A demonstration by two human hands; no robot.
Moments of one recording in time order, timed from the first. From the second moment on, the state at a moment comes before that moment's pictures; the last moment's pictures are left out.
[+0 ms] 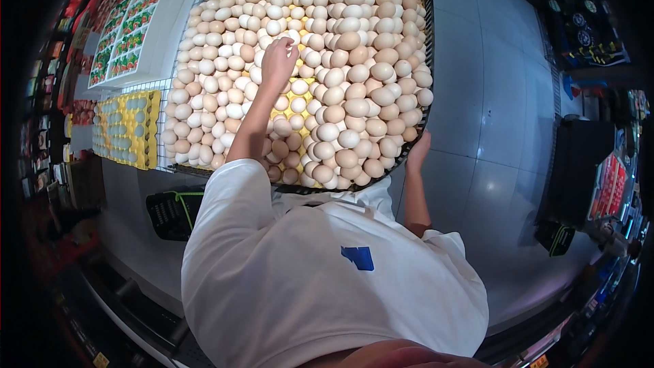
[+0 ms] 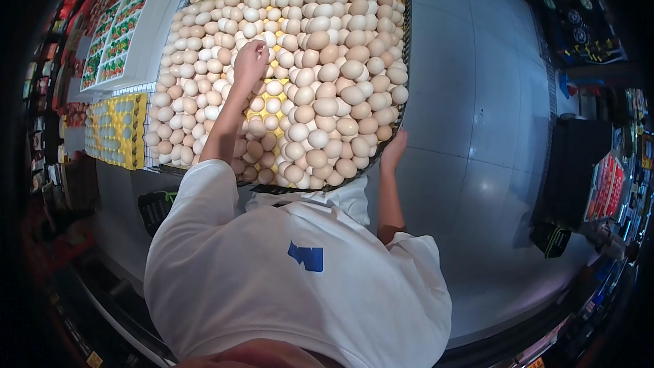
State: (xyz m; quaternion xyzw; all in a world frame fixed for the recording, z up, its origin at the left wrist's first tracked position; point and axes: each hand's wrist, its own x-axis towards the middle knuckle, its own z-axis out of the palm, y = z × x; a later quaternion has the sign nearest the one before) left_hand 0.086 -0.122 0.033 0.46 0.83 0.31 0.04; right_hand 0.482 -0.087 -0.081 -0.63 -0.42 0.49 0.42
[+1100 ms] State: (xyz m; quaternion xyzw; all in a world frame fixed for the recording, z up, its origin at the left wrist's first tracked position) left_hand -0.037 0.038 -0.004 0.66 0.75 0.05 0.02; right_hand 0.475 -0.090 -0.040 -0.67 -0.51 0.41 0.35
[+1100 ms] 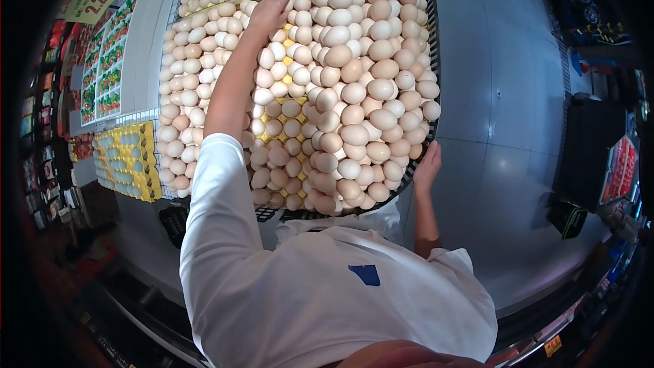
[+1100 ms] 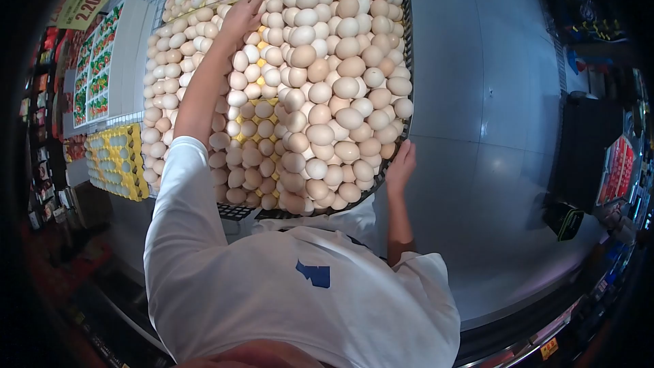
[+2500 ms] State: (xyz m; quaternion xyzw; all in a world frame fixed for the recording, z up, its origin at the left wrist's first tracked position) left_hand 0.098 0.114 0.071 0.76 0.63 0.16 -0.05; right_hand 0.476 -0.088 -0.042 -0.67 -0.49 0.43 0.36
